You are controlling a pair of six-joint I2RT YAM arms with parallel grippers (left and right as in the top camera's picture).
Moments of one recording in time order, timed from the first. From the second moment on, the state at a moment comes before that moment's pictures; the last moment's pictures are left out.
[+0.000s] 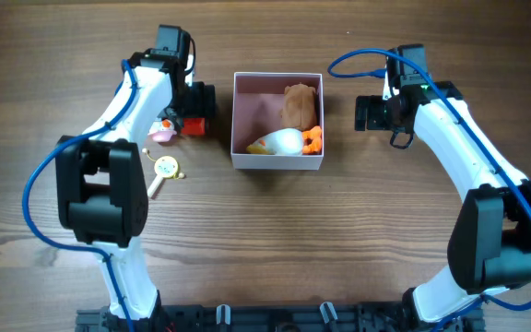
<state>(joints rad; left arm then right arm) -0.15 2.09 1.58 -0.83 0.01 -0.20 0.11 1.79 1.27 -0.69 0.11 0.13</state>
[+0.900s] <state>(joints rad) -0.16 2.12 1.58 -0.81 0.02 -0.21 0.11 1.79 1.27 -0.69 0.11 0.13</state>
